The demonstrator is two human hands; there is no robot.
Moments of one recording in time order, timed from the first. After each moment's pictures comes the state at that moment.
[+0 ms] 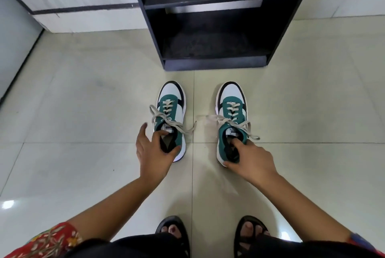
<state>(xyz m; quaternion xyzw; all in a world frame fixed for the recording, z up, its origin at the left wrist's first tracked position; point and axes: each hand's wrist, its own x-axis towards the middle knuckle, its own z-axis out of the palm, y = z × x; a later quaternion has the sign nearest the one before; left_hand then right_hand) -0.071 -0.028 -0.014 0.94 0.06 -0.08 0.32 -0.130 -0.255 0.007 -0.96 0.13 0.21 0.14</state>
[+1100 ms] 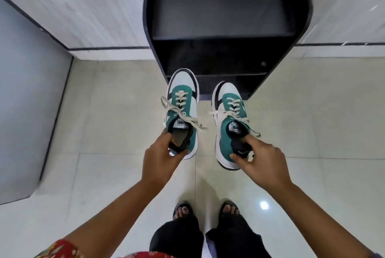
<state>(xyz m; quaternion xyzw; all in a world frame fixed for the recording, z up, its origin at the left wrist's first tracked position) -0.024 -0.038 0.310 0.92 -0.02 -0.12 0.38 -0.081 -0.274 0.326 -0.96 0.11 0.07 0.24</state>
